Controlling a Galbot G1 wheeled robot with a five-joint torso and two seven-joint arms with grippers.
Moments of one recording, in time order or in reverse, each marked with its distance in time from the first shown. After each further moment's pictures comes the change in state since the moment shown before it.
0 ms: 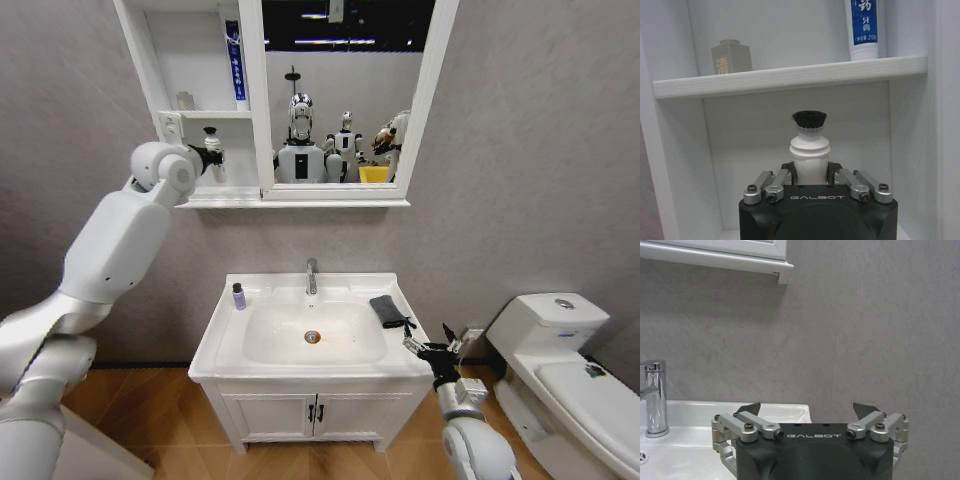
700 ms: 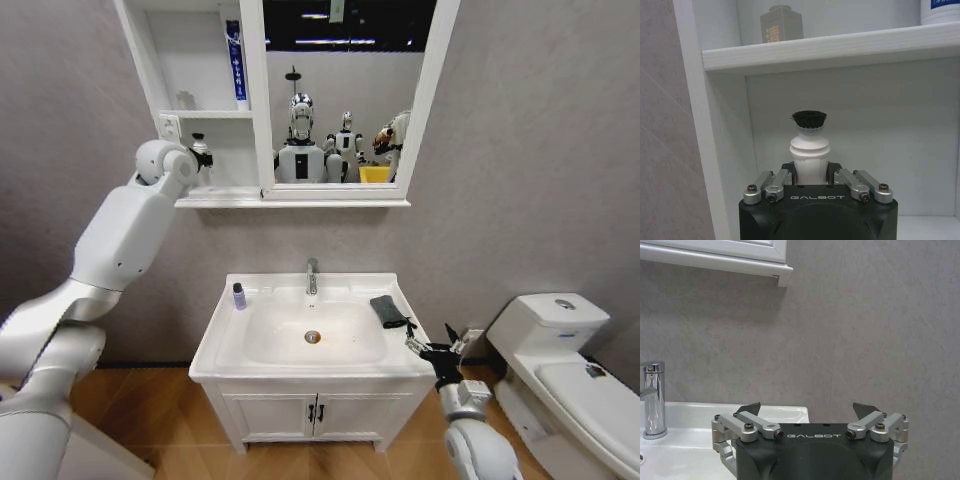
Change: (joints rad) left arm -0.007 0.002 -0.010 0.101 0.025 0.000 -0.021; right arm -0.005 -0.015 -0.005 -0.005 0.004 0.020 0.012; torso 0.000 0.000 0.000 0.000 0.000
